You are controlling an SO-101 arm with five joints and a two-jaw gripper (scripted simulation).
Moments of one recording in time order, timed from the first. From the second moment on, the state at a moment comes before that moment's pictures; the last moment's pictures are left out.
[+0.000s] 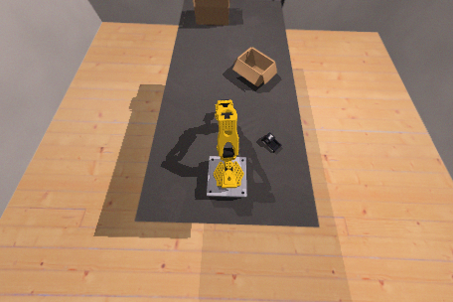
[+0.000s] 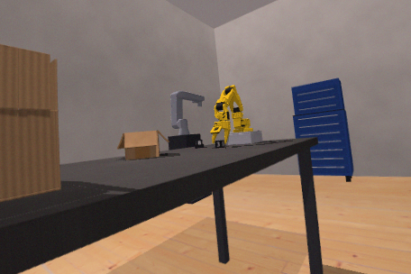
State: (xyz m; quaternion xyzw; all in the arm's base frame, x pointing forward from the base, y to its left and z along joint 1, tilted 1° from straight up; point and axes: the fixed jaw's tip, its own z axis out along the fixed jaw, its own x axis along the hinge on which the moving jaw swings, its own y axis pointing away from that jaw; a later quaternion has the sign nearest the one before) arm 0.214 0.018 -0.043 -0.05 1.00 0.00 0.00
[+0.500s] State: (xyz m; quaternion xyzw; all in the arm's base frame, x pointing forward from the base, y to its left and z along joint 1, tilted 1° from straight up) arm 0.214 0.018 -0.044 -0.05 1.00 0.00 0.00
